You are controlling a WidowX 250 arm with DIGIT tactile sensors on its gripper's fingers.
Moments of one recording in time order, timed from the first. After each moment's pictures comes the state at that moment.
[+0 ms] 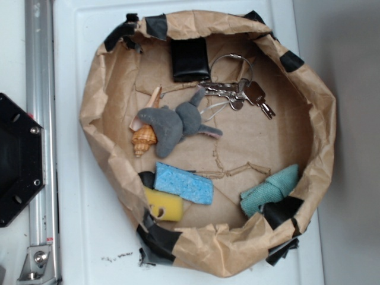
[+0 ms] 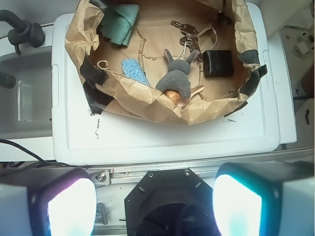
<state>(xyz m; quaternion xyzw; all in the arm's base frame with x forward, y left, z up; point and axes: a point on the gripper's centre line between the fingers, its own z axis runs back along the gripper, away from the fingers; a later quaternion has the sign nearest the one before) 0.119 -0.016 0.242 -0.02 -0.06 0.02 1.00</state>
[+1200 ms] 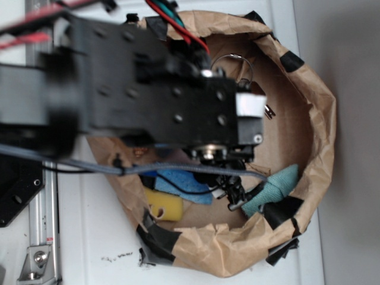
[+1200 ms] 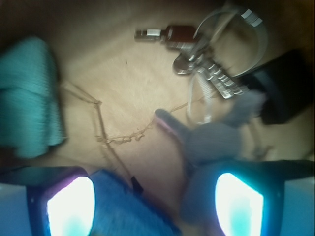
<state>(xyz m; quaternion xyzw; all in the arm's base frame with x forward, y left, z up) 0.258 -0.005 0.059 0.00 -0.01 0.26 0.97</state>
